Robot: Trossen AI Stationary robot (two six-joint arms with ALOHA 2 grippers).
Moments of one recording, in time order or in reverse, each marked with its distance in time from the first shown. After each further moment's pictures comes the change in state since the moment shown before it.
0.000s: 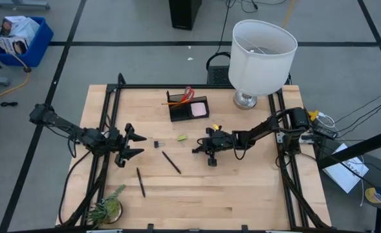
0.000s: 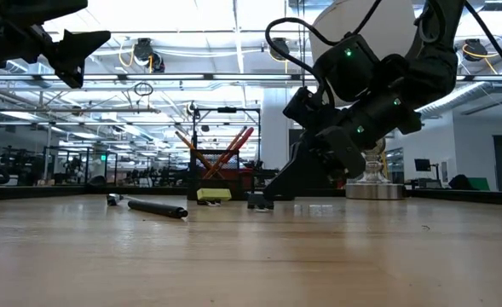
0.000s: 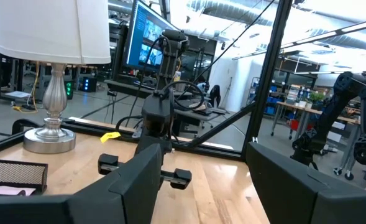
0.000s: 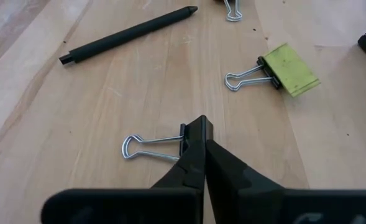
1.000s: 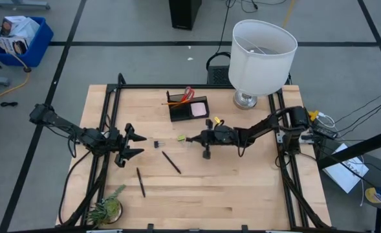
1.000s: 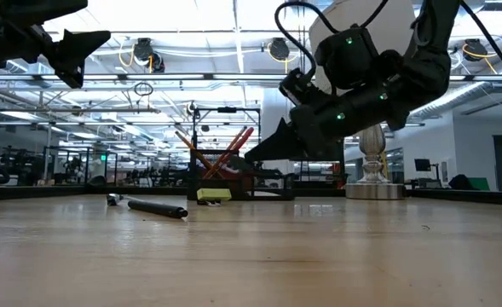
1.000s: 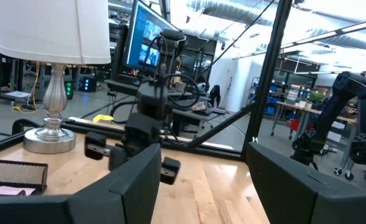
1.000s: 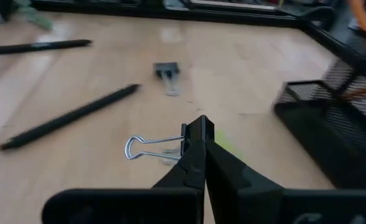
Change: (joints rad) left arm 0.000 0.000 0.000 0.000 0.000 0.000; right arm -0.048 -0.002 0.004 0.215 0.109 -0.012
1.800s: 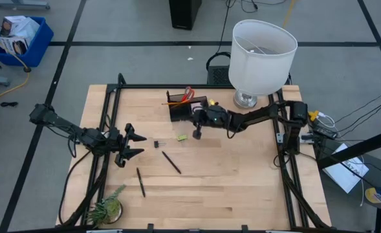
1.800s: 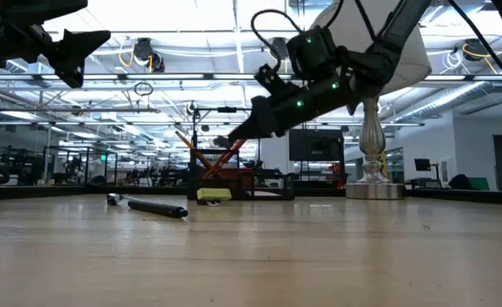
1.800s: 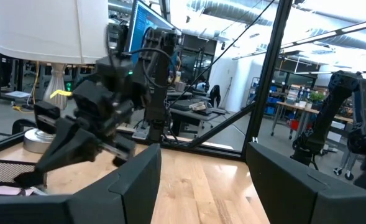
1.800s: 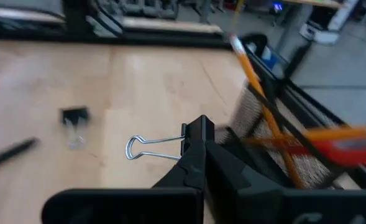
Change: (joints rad) left arm 0.000 0.000 0.000 0.000 0.000 0.000; right arm -0.185 0.000 0.223 -0.188 -0.033 -0.074
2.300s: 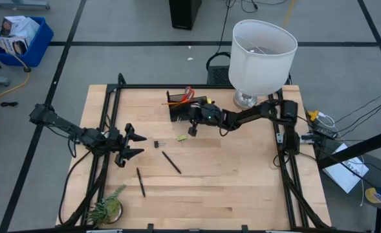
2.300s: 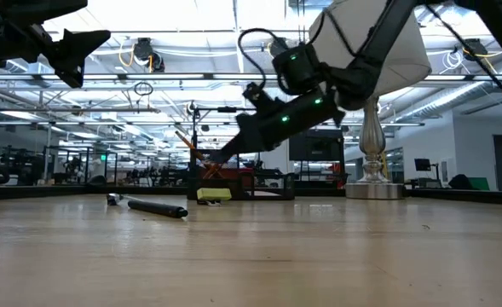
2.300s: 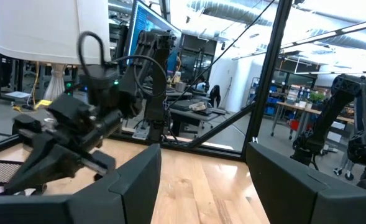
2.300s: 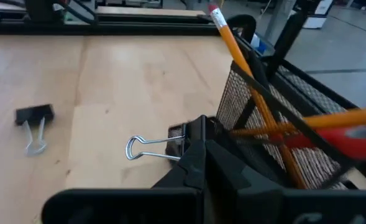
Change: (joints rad) left arm 0.000 0.000 0.000 0.001 0.000 0.000; right arm -0.031 0.122 0.091 0.011 0.034 0.037
